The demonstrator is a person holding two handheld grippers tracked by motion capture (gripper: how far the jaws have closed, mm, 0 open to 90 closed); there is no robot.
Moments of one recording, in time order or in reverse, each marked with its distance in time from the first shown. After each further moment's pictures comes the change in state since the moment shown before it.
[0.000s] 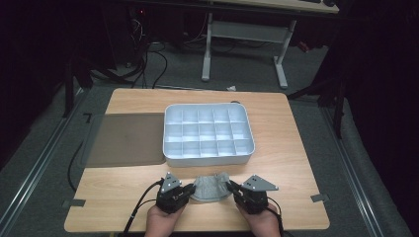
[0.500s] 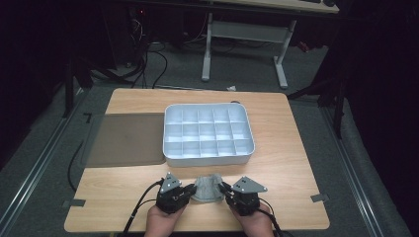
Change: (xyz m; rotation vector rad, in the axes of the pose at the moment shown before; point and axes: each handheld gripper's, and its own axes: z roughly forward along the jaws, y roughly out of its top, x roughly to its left) left arm -0.002 0.000 0.001 -0.001 -0.024 0.018; right arm 0.022 0.005 0.013 0.033 0.001 -0.066
